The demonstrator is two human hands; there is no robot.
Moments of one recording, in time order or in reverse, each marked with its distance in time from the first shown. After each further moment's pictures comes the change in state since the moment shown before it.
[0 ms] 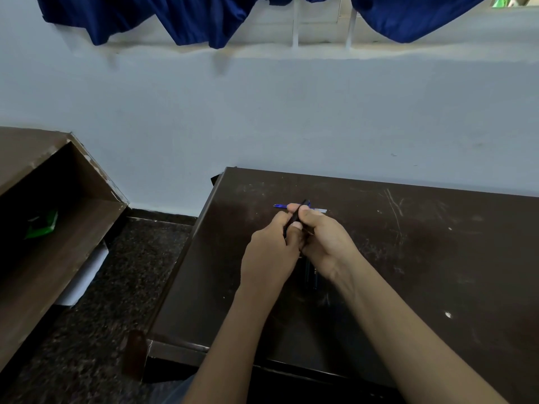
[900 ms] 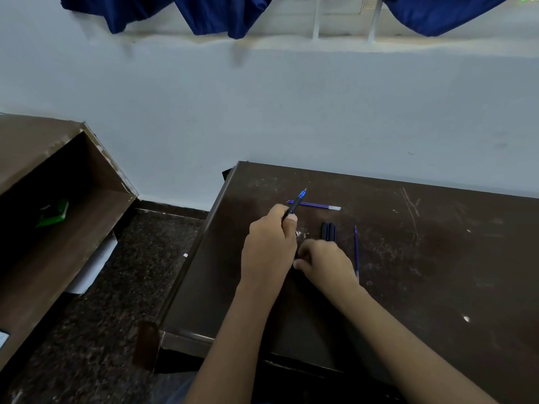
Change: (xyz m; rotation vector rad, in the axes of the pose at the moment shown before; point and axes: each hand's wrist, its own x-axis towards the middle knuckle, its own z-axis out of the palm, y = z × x) left_hand 0.003 -0.015 -0.016 -0.017 0.157 -0.013; right_hand 0.027 0.062 -0.026 -1.564 0.019 -0.291
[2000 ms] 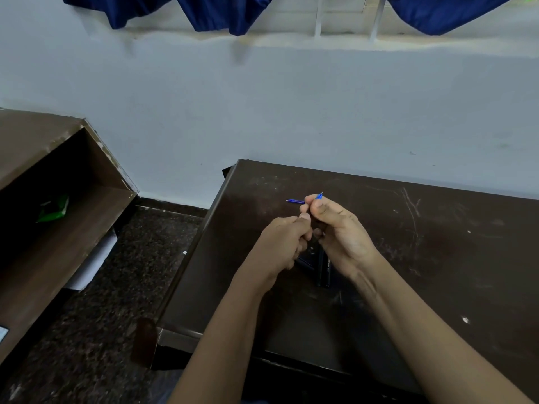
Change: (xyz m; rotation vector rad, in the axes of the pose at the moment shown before) left_hand 0.003 0.017 -0.010 -0.564 -0.539 -0.347; right_hand -0.007 -0.018 -0.059 1.509 -0.057 -0.004
